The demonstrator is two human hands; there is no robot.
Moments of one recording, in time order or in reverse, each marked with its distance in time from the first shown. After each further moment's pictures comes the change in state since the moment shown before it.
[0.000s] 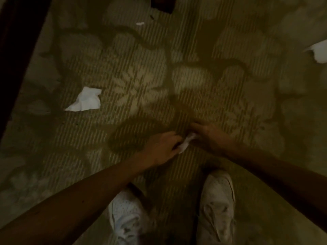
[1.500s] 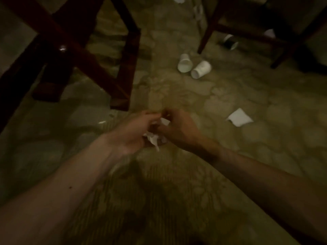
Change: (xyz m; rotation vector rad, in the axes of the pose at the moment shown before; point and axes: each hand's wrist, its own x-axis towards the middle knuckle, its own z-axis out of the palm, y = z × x) left_hand 0.103 0.075 -0.261 -1.317 -0.005 -0.164; right_hand 0.052 -0.052 -0.214 0.380 0.711 0.268
